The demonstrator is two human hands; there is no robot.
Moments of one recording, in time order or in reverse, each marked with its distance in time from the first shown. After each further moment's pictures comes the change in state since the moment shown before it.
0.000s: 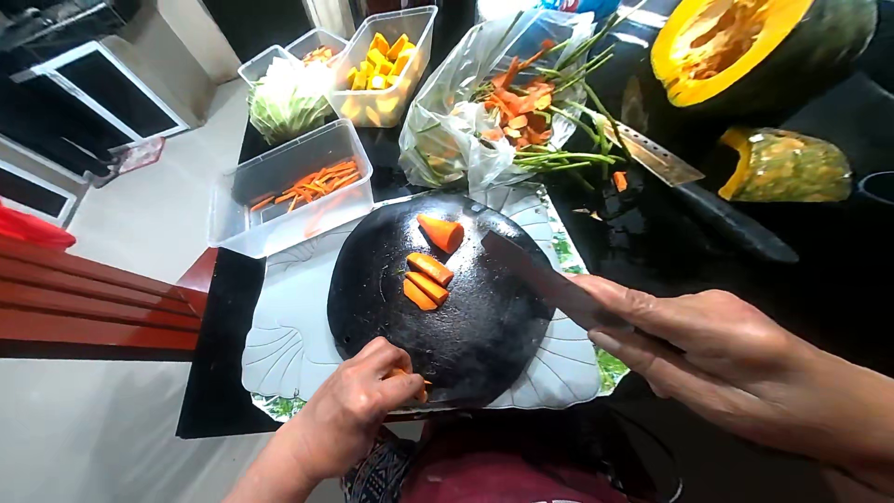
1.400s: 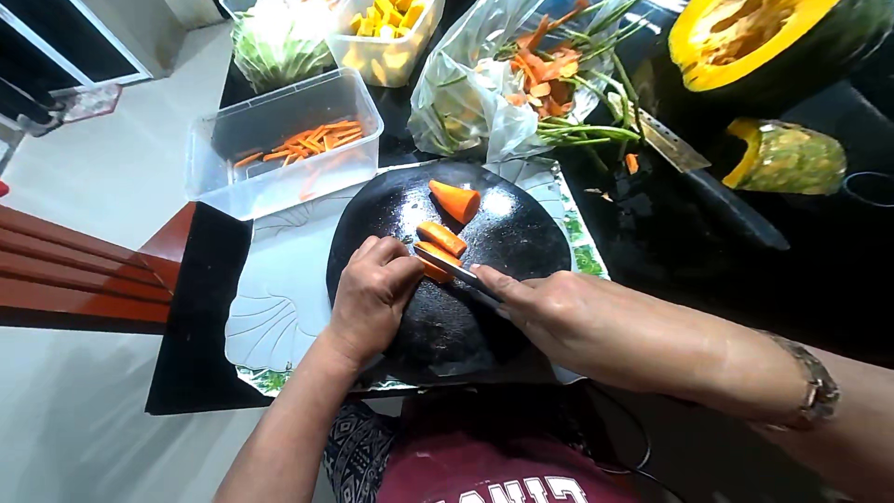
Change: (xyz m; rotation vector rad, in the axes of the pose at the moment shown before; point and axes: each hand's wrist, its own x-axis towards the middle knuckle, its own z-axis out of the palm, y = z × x) left_hand 0.040 -0.048 0.023 0.147 0.381 -0.185; right_hand 0.052 -0.017 0.051 -0.379 -0.399 0.159
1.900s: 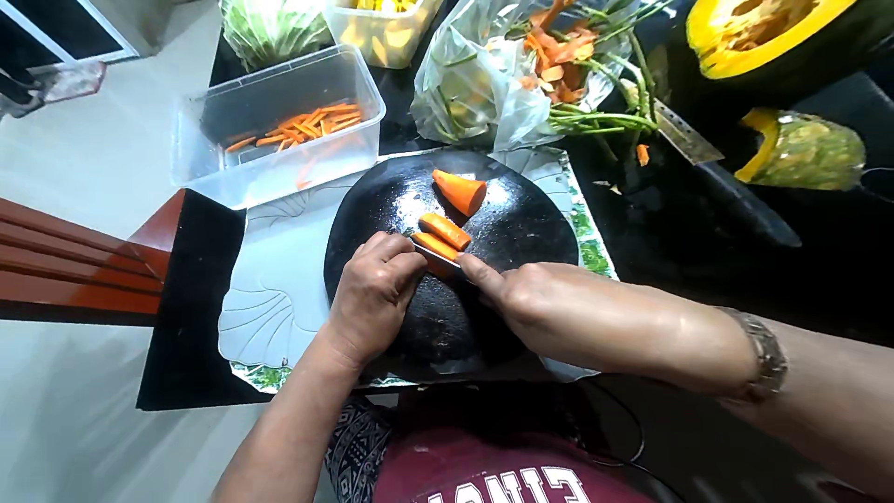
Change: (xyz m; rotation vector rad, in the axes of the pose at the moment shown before) left_hand 0.001 0.002 0.001 -0.012 0.004 0.033; right_hand 0.022 0.000 0.002 -0.051 -0.152 -0.012
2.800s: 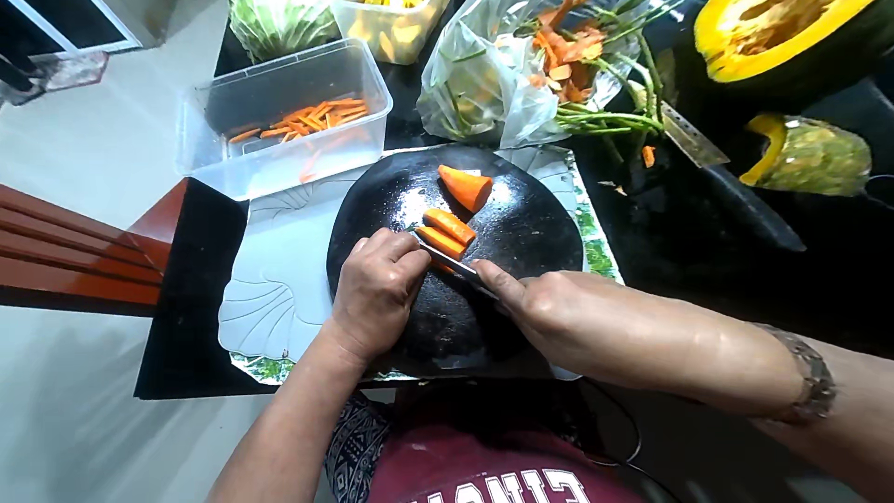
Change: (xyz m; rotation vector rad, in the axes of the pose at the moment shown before) left_hand -0.003 0.001 0.003 0.130 0.023 0.049; right_hand -0.011 -0.003 0.002 -0.020 0.044 -0.007
